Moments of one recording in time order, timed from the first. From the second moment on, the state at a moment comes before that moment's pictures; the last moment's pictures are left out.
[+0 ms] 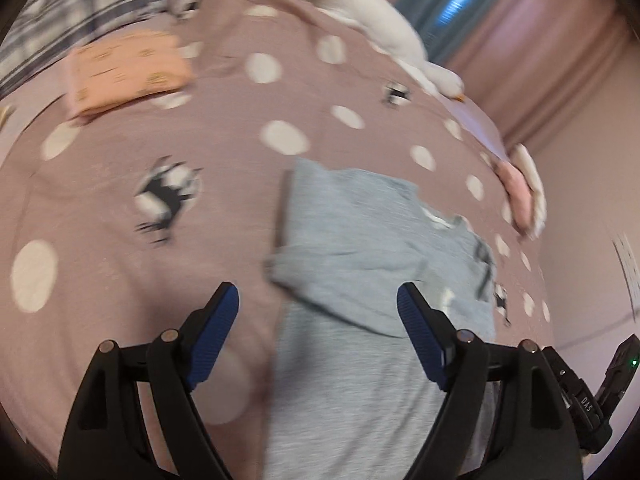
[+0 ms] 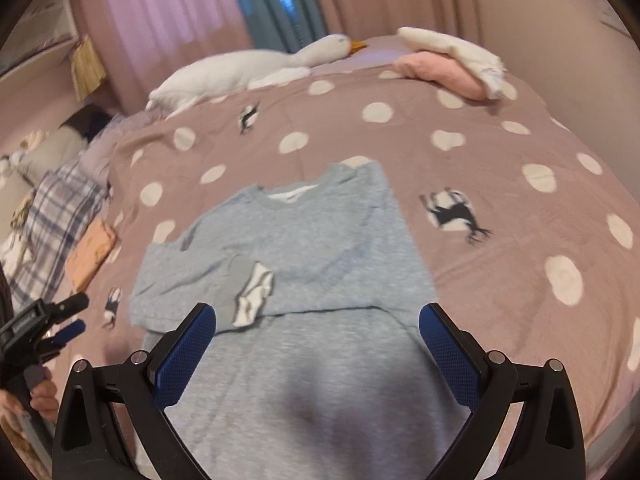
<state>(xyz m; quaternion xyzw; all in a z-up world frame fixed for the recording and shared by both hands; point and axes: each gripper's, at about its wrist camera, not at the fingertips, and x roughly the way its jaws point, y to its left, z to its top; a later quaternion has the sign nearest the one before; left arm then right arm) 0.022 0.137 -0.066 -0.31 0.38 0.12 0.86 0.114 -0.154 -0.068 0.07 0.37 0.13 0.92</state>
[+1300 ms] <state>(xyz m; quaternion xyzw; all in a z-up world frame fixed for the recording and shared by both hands) -0.008 0.166 -0.090 -0.33 0.40 0.16 0.84 0.160 -0.018 -0.081 -0.05 0.42 0.26 0.87</state>
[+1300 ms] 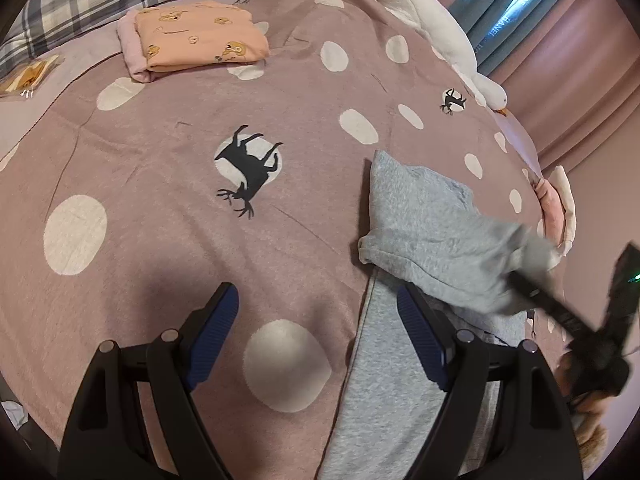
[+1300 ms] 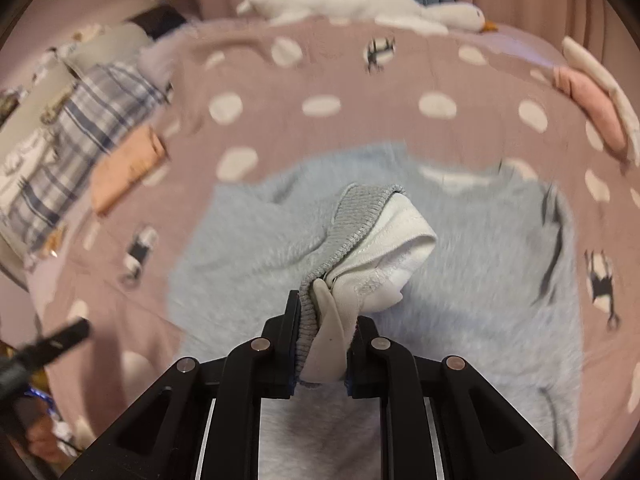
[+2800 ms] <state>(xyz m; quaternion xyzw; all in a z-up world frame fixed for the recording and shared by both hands) 0.166 0.090 -0.142 -0.26 0.52 0.08 0.81 0.206 -0.109 -0.046 -0.01 0.39 0.19 0.90</state>
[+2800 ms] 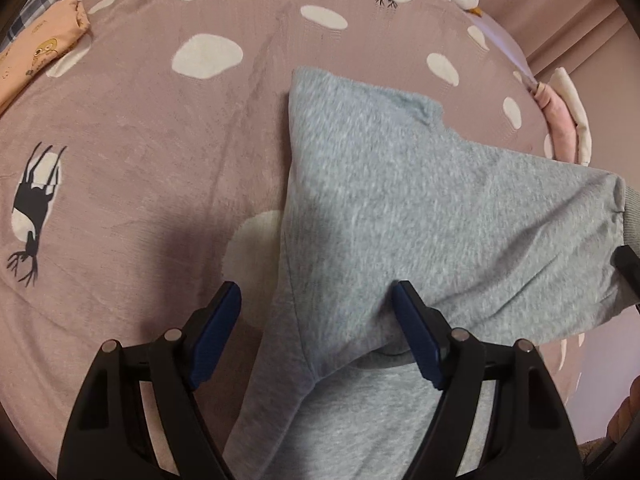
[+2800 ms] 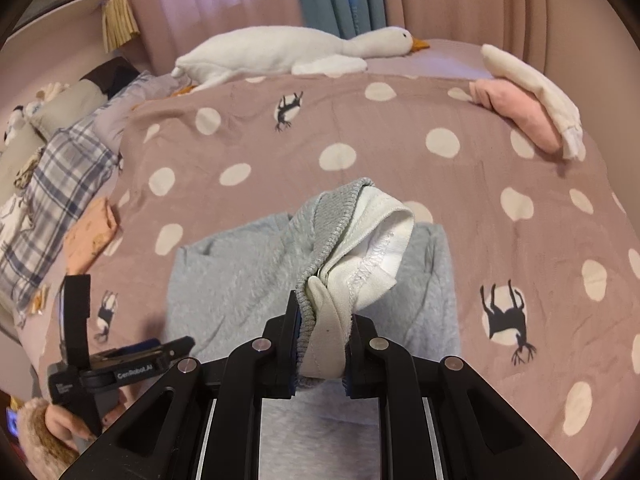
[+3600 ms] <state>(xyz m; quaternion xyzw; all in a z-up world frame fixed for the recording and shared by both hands) 0.175 0.086 -0.156 -0.26 0.52 0.08 0.81 0.215 -0.122 -0.073 0.01 0.43 0.18 0.89</state>
